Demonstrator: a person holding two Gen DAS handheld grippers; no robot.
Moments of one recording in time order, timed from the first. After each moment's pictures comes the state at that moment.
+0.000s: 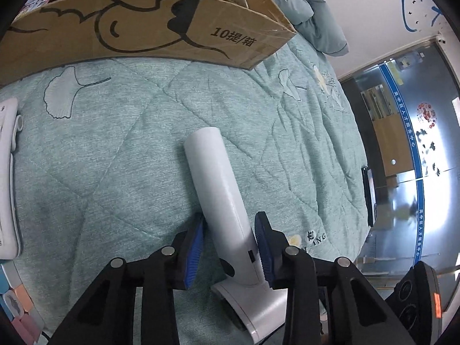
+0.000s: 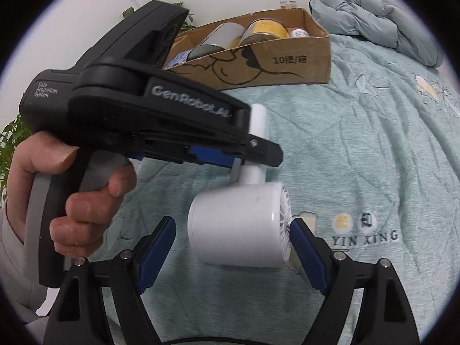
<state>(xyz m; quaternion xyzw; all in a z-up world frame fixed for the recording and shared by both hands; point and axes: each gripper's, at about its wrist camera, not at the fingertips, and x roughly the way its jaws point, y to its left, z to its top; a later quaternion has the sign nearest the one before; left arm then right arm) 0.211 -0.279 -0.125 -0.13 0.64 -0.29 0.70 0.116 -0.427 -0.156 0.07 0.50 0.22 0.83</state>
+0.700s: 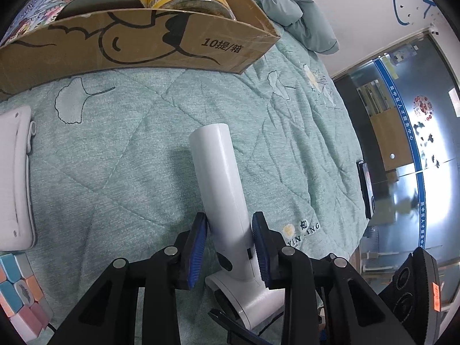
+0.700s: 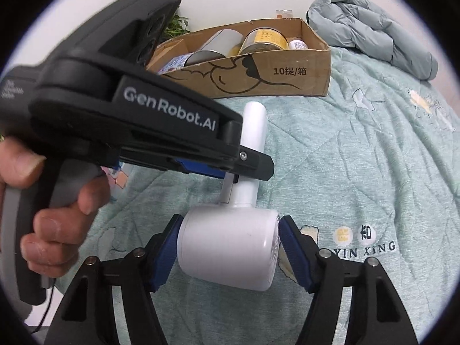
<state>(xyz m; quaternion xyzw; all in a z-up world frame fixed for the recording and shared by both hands) 0.197 -0.270 -0.106 -0.12 0.63 -0.30 0.71 0.128 -0.417 -0.154 0.03 0.49 0.18 0.86</state>
